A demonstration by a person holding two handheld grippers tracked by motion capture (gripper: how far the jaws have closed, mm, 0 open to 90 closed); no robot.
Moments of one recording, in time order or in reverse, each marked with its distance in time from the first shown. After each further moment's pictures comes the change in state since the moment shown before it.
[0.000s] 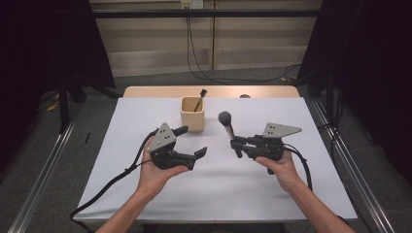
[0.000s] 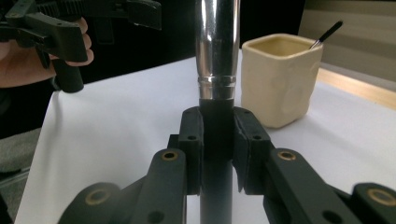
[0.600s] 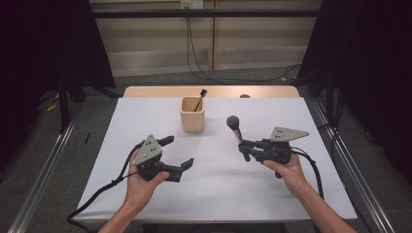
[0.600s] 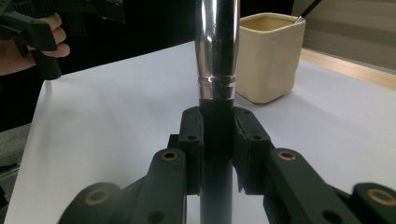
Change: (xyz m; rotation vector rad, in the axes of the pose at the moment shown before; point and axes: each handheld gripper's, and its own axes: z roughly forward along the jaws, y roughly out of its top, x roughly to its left) left arm -0.001 -0.030 -0.035 0.028 0.022 -0.008; right arm -0.006 -0.019 -0.018 0.037 -0.022 0.018
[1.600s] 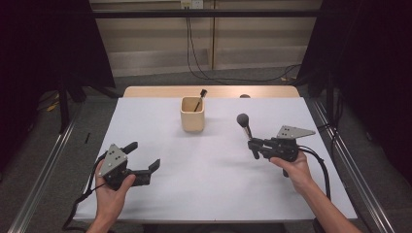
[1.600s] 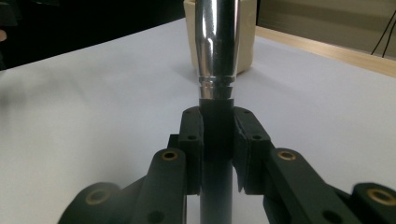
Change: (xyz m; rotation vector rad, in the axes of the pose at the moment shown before) left arm 0.029 -0.028 -0.068 0.040 0.249 -0.029; right arm -0.023 -0.013 -0.014 0.047 -0.104 0.034
